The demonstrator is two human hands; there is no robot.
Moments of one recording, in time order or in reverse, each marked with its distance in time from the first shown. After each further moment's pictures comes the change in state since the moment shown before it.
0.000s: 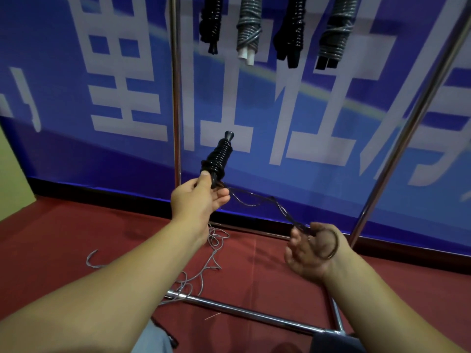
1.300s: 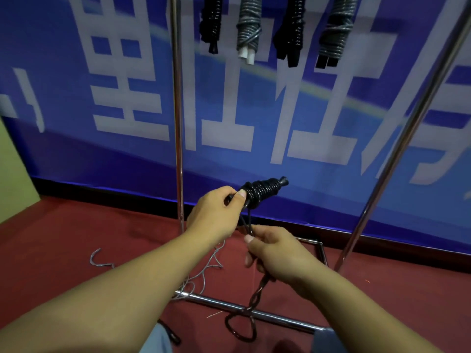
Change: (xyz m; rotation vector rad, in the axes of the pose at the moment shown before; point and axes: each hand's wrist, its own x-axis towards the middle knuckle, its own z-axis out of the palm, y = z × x) left_hand 0.000 -0.025 -0.009 1.065 -0.279 0.324; right_hand -0.024 0.046 0.023 -1.133 -0.449 -0.554
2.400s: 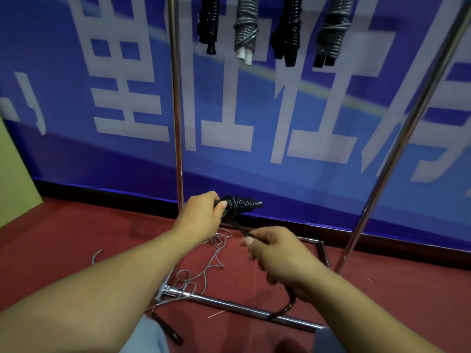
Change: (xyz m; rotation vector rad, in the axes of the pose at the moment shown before) left_hand 0.024 -0.040 -0.002 0.299 -0.043 0.082; right_hand -0.007 -0.005 0.003 -0.055 0.107 0.076
